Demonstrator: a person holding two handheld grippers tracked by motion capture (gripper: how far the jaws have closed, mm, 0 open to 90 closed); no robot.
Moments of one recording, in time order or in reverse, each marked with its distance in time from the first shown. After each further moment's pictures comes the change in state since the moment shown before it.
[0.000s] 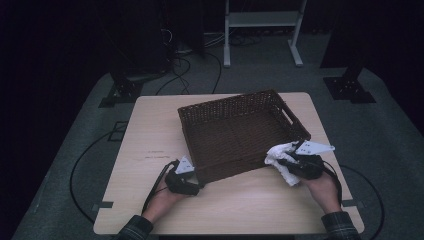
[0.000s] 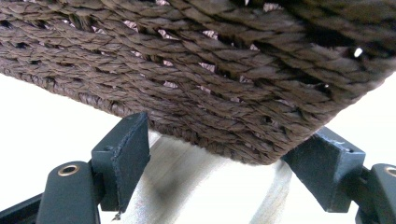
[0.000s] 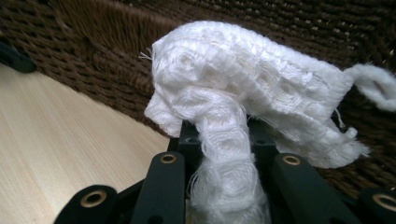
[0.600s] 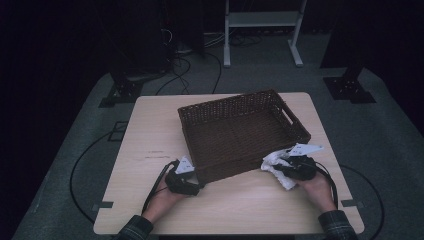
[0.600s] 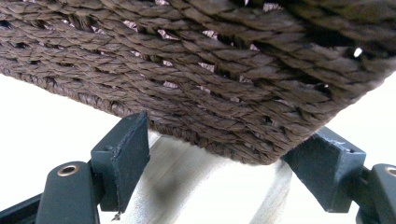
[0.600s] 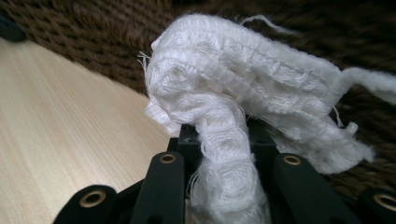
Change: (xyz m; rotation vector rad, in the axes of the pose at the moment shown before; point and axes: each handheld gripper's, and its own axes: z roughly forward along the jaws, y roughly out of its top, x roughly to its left) left arm 0.000 0.000 0.000 0.001 0.000 0.001; right arm -0.003 -0.014 0.027 0.106 0.062 0.036
